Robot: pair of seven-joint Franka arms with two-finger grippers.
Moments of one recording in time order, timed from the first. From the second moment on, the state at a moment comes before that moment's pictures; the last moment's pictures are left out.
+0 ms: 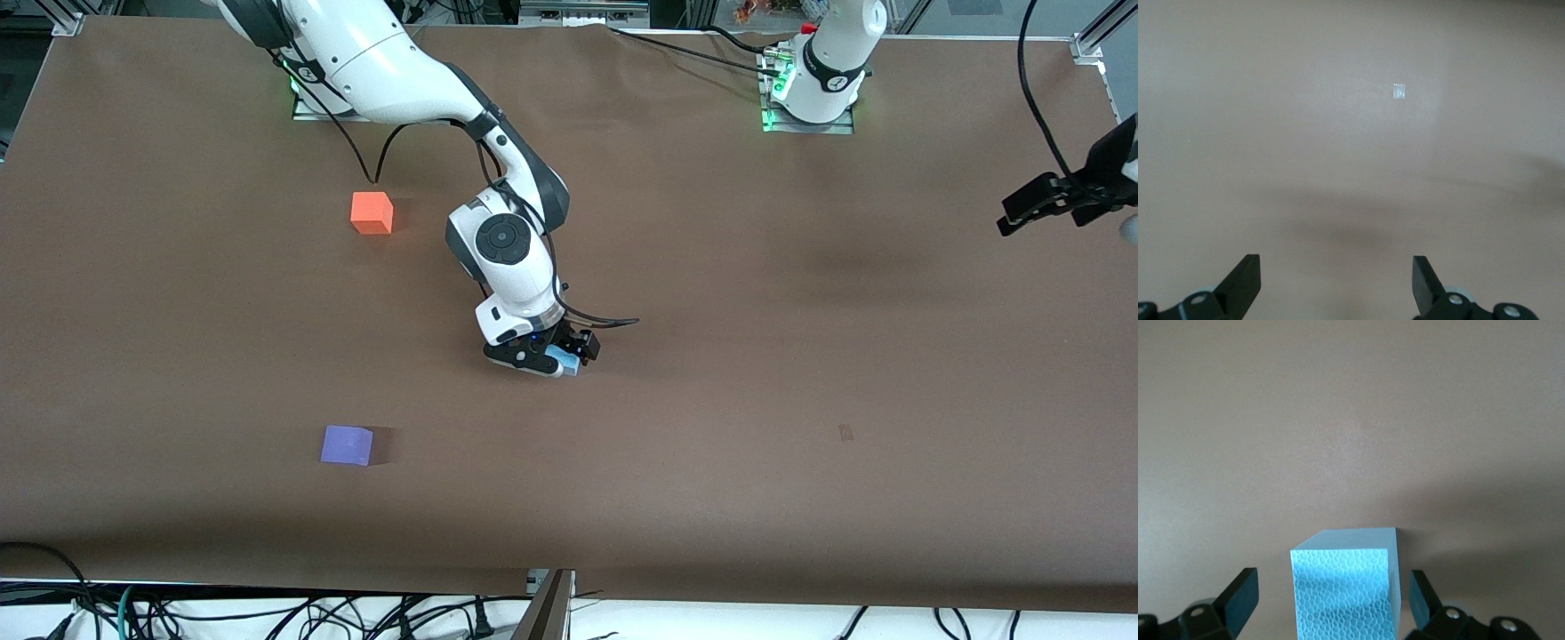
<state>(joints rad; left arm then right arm) 0.21 -0.06 -0.11 -1.72 0.01 1.67 -0.08 0.69 0.87 0.00 -1.35 0.04 2.47 0.98</state>
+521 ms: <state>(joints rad) 0.21 -0.03 -0.12 -1.69 0.01 1.67 -0.08 0.69 0.90 -0.01 -1.35 0.03 2.48 0.98</state>
